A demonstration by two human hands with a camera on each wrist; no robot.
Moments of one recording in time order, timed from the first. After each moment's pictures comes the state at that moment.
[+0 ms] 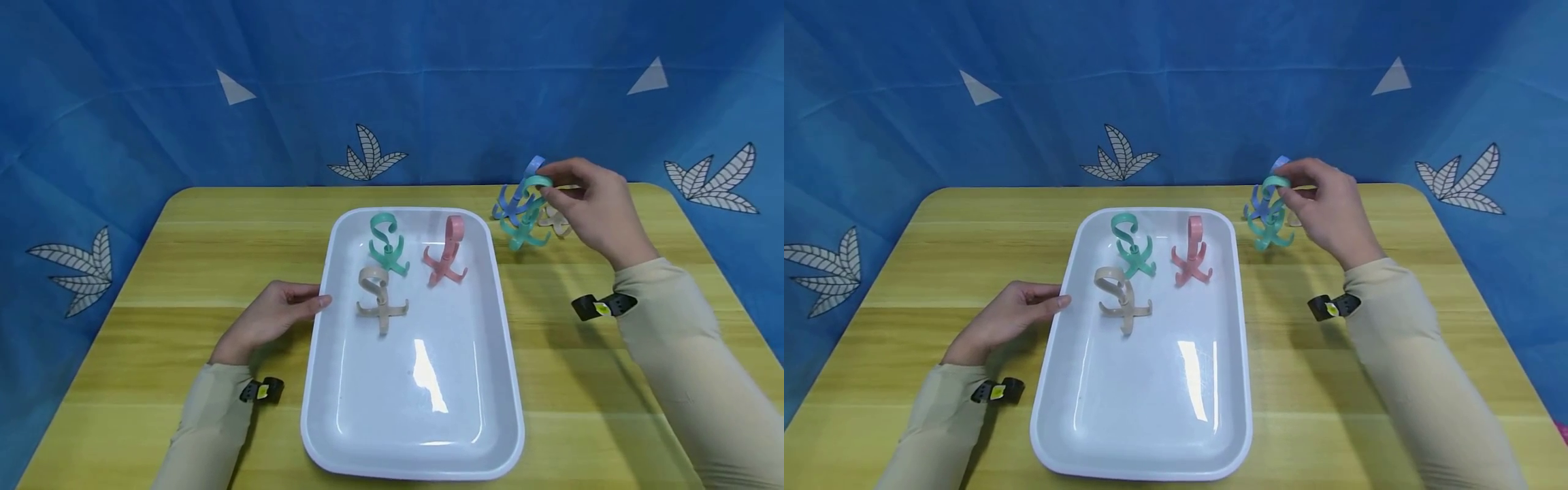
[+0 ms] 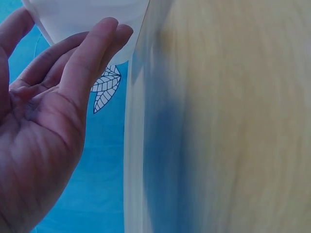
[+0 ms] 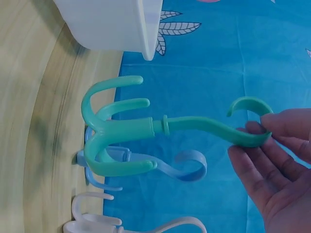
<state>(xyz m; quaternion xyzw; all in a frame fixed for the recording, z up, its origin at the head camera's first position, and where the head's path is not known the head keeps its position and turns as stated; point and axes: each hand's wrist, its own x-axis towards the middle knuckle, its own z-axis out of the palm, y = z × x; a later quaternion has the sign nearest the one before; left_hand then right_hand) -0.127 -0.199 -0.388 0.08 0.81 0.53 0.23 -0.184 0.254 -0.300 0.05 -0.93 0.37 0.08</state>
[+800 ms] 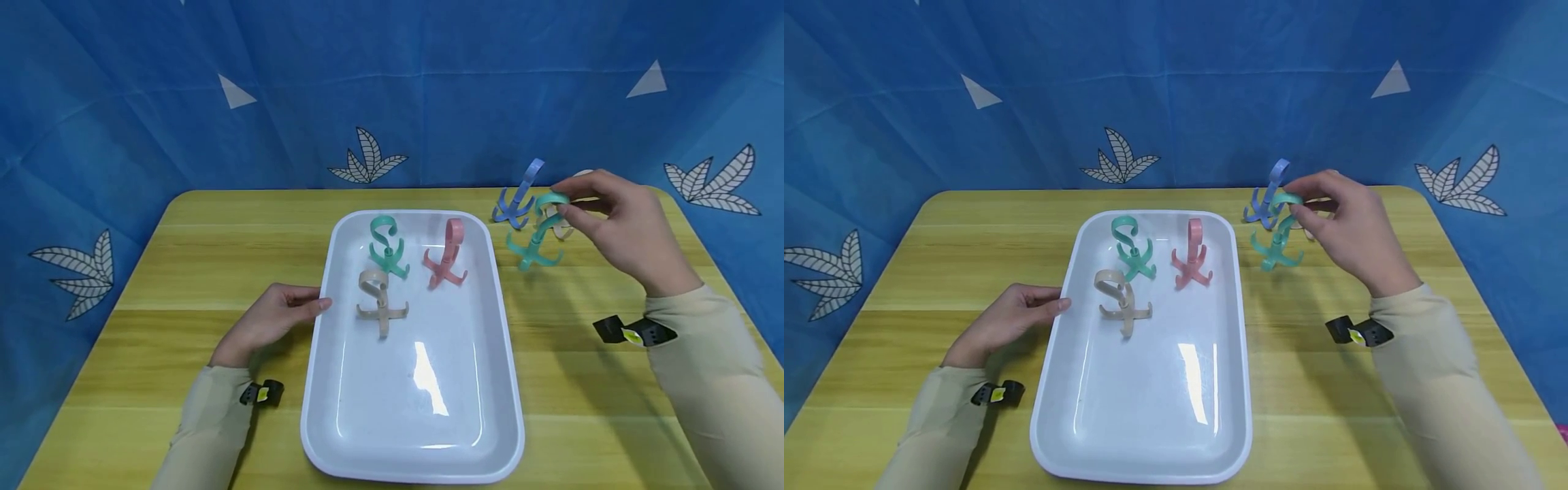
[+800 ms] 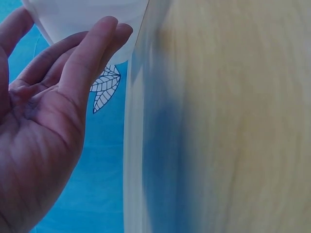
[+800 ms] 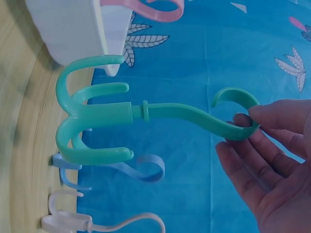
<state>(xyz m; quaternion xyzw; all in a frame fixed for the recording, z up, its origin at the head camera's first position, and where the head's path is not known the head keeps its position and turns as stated) -0.128 -0.202 -0.390 0.09 0.82 0.52 0.22 -0.149 0.261 -0.283 0.09 -0.92 0.36 0.09</state>
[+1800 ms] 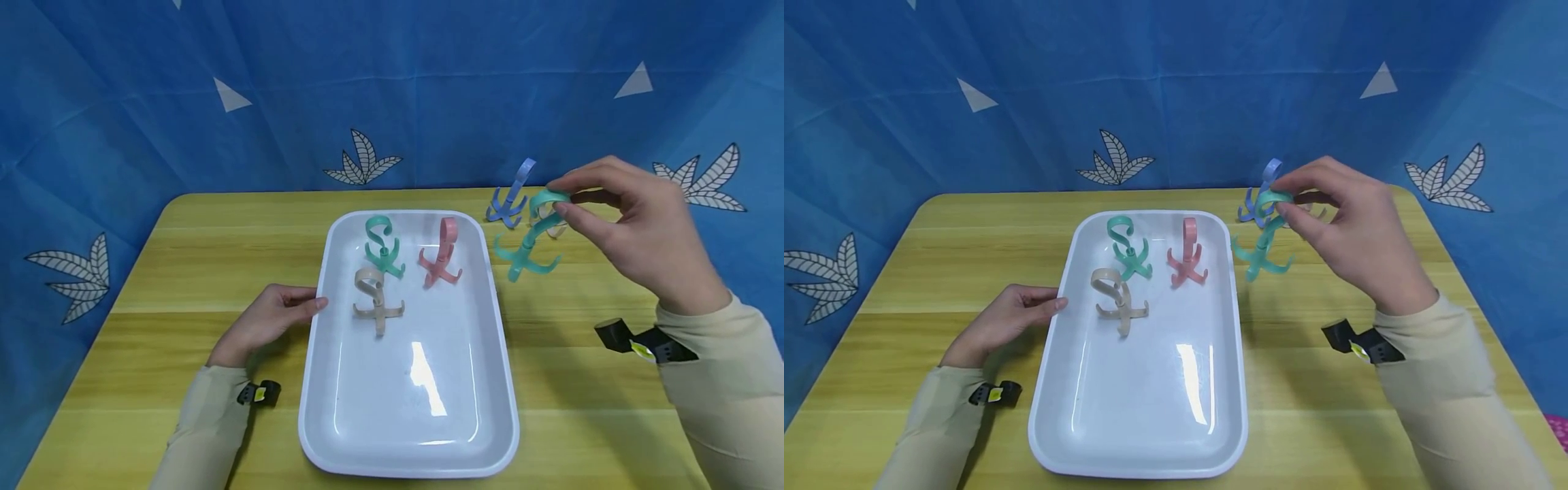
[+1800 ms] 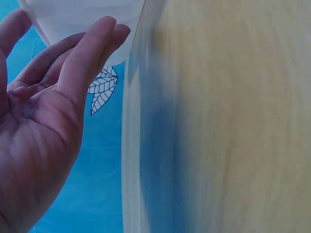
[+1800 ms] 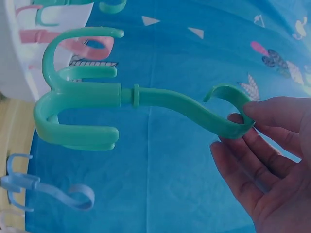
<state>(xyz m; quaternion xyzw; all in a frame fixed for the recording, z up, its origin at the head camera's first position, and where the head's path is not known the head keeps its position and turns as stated) -0.128 -0.201 -0.389 0.08 0.82 0.52 0.23 -0.117 0.243 -0.243 0.18 -0.90 0.34 0.19</state>
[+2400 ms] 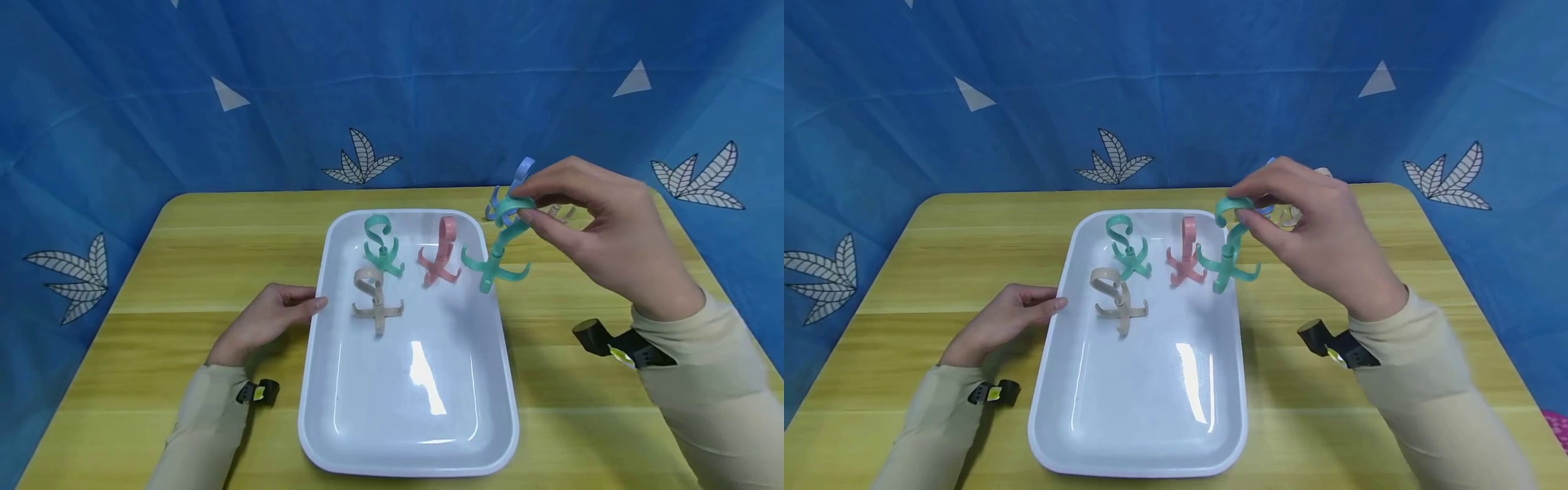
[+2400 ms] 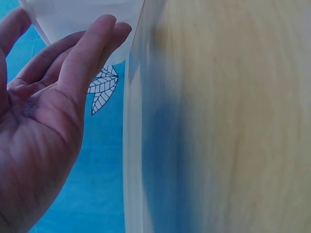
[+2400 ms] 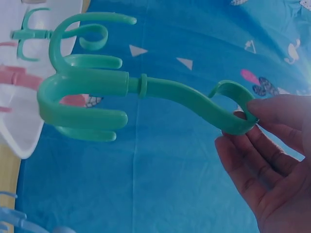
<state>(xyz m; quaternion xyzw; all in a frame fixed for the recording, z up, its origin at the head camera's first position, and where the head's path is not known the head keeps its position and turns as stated) -0.129 -0.201 -0.388 0.08 0.81 0.53 0.24 -0.111 0.212 -0.233 0.29 -0.86 0.37 0.21</state>
